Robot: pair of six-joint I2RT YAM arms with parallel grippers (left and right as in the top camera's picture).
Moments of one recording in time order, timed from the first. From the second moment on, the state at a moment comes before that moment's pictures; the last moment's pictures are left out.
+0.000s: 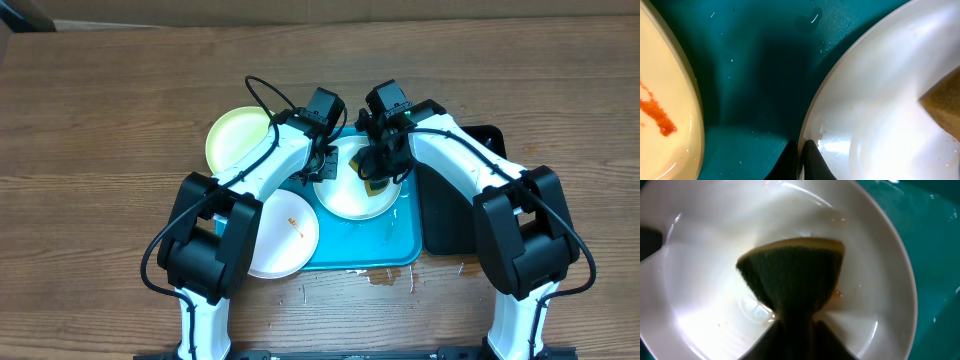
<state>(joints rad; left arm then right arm) -0.46 2.07 1.47 -0.79 -0.04 -0.39 0.43 2.05 1.48 -0.83 -0.17 0.05</state>
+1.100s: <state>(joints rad) -0.46 2.07 1.47 -0.79 -0.04 -0.39 0.43 1.98 1.52 -0.86 -0.08 0.05</state>
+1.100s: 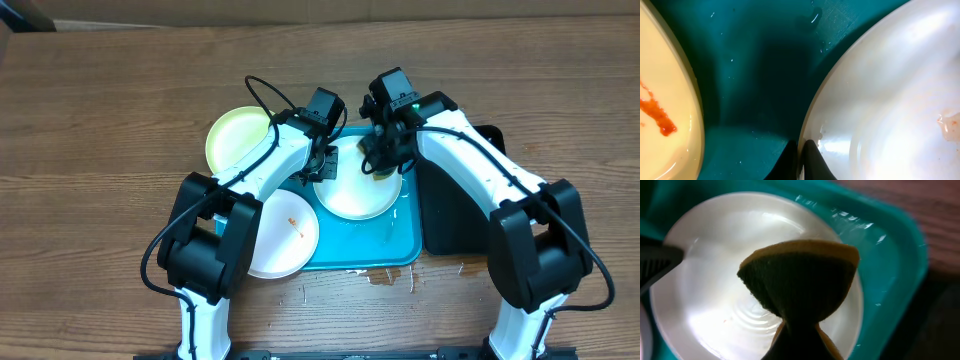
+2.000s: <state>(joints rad) -0.46 2.07 1.47 -0.80 -0.04 -0.39 0.40 1.98 1.26 -0.52 -0.14 0.07</state>
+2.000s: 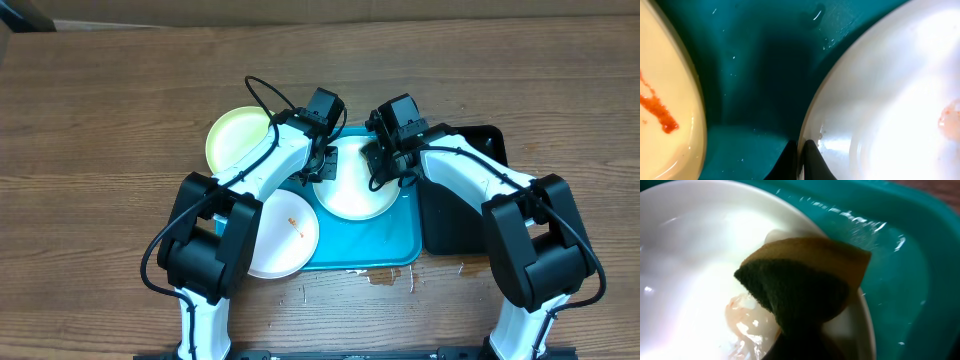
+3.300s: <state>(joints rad) -0.46 2.07 1.47 -0.80 -0.04 -0.39 -0.06 1.99 1.52 -1.16 -0.27 0.07</state>
